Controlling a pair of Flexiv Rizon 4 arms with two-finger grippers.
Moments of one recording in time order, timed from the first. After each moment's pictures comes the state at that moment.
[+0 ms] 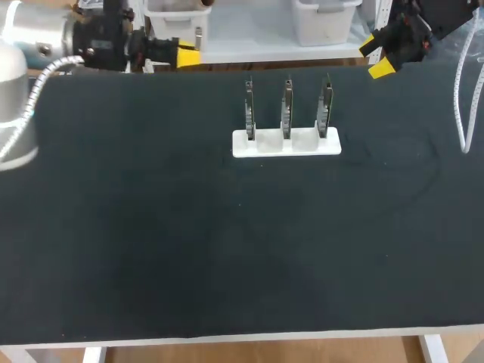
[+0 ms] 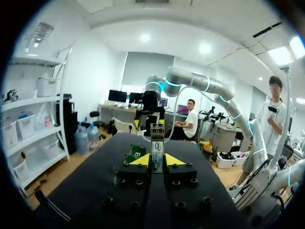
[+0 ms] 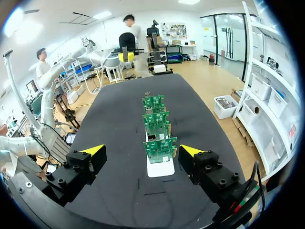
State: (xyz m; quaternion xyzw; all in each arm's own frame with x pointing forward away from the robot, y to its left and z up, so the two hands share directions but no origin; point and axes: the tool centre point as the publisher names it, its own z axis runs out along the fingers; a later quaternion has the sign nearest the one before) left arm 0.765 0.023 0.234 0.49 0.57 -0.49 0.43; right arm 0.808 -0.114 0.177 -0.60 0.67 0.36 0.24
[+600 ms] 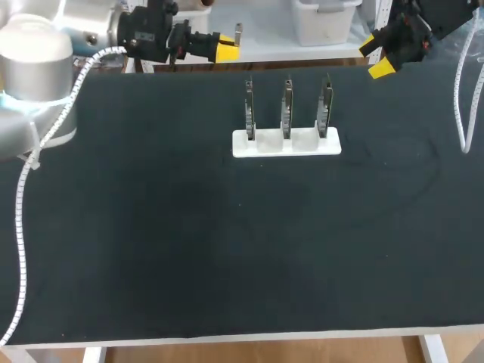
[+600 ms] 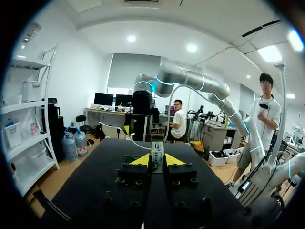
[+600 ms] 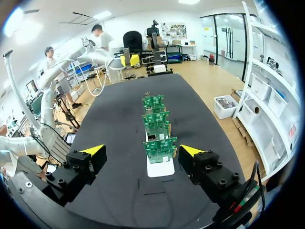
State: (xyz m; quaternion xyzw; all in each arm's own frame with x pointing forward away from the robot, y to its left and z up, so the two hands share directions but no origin) left arm 0.782 -0.033 0.227 0.53 0.54 -0.51 0.41; right arm 0.808 -0.114 0.177 -0.60 0.67 0.36 0.24
